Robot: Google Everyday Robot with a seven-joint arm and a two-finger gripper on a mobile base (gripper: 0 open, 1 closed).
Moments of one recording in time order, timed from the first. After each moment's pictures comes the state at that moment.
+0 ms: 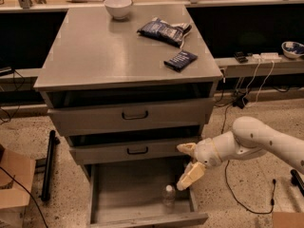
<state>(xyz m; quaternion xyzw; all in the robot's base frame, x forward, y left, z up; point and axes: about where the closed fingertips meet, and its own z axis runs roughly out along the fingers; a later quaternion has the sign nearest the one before) 0.471 -0.096 0.577 -0.52 0.70 0.41 0.25</state>
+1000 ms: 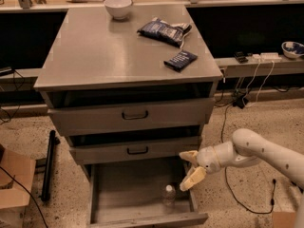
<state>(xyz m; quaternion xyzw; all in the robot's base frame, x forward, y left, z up) 0.490 -0.111 0.506 -0.48 0.70 0.46 0.25</state>
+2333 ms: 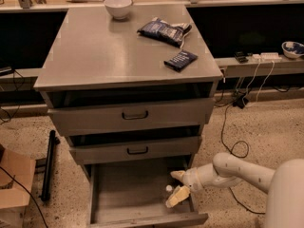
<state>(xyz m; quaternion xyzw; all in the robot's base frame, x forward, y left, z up) 0.480 -0.081 0.365 -0.45 0.73 0.45 0.23</state>
